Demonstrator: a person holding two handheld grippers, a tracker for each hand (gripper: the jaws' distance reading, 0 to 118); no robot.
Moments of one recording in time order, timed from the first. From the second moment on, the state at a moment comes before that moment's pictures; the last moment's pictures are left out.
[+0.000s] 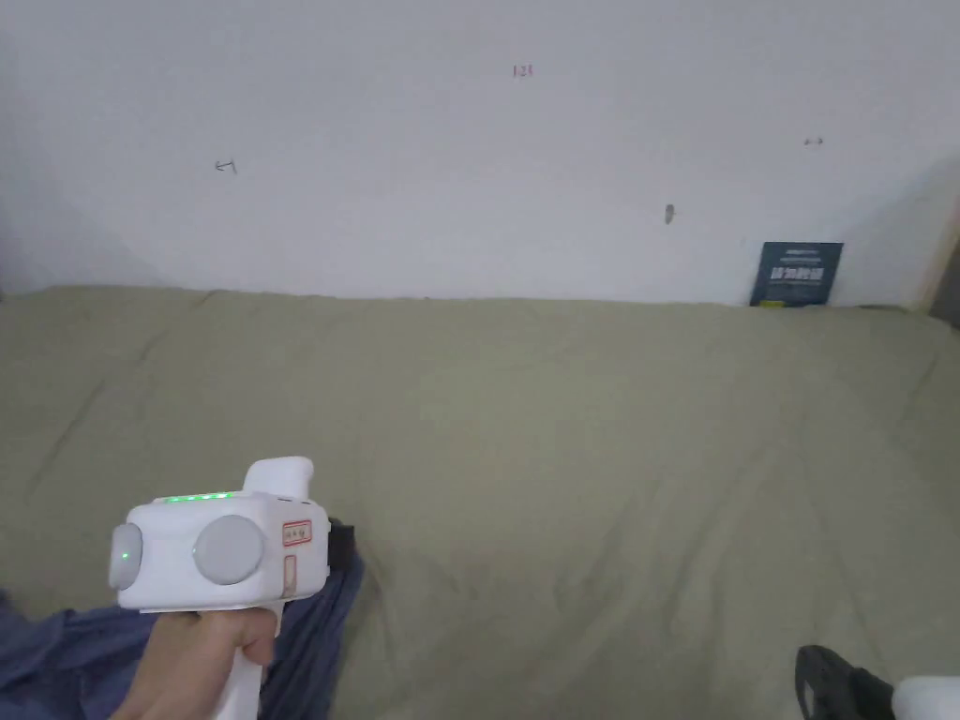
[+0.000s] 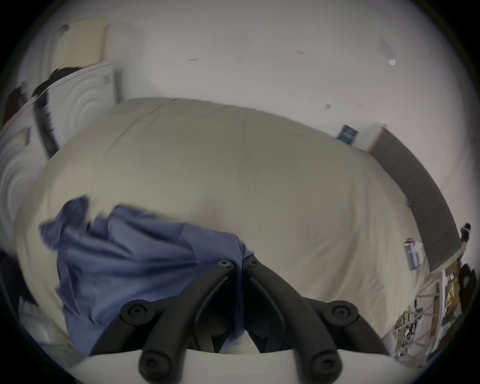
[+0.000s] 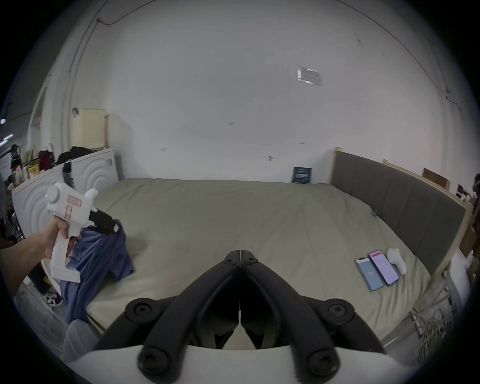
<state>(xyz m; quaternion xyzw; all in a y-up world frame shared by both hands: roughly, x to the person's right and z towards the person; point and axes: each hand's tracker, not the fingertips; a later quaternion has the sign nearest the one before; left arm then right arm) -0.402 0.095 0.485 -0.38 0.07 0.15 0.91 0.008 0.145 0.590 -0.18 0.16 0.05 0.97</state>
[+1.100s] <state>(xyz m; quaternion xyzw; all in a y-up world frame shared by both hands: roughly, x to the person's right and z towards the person) -0.171 0.010 0.360 -0.46 -0.09 0.09 0.88 0.080 0.097 0.533 -0.25 0.08 0.02 0.96</state>
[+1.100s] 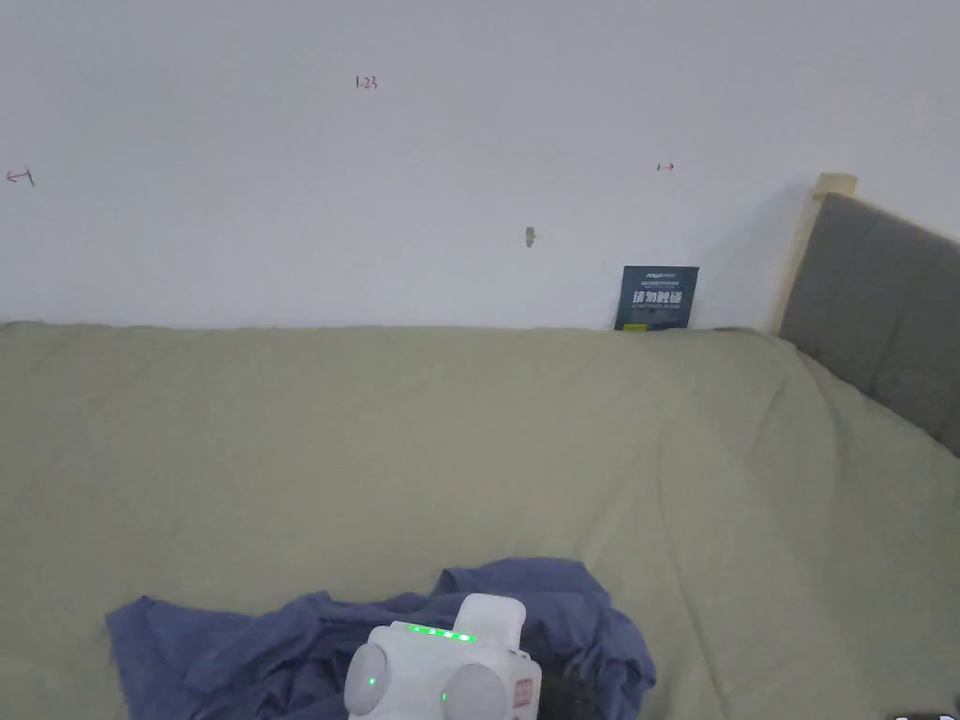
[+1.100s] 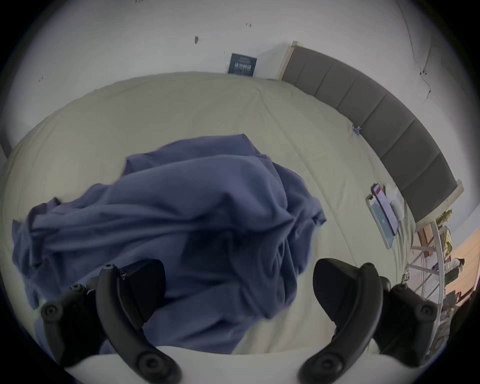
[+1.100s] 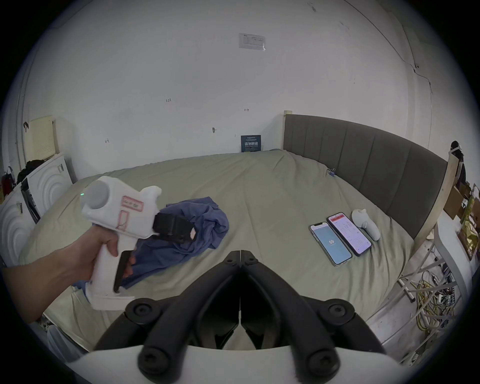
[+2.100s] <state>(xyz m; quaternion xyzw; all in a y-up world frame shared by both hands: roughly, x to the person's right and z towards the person) -0.396 0.070 0.717 -0.34 0.16 0.15 0.91 -0.025 0.109 0.615 -0.22 0.22 0.06 0.95</state>
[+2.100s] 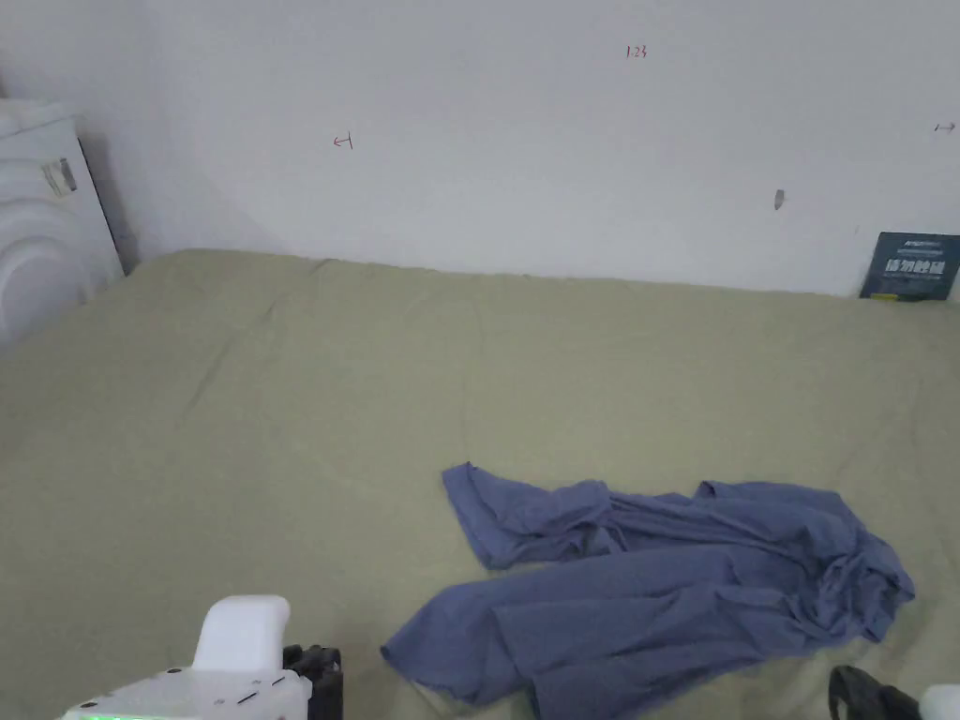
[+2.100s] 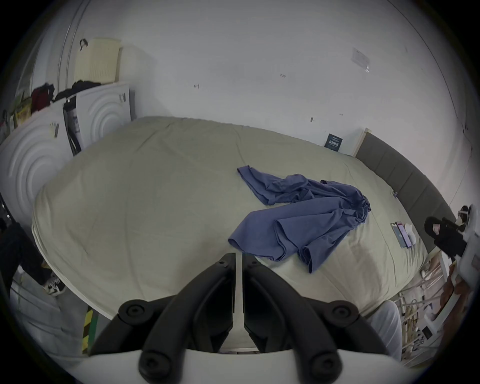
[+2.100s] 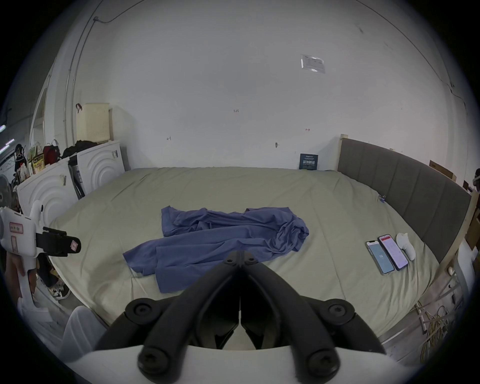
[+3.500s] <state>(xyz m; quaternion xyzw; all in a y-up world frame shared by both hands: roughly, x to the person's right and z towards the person) -0.416 -0.013 0.581 -0.45 0.11 0.14 0.88 -0.083 0.071 0.288 -0.31 0.24 0.20 0.90</state>
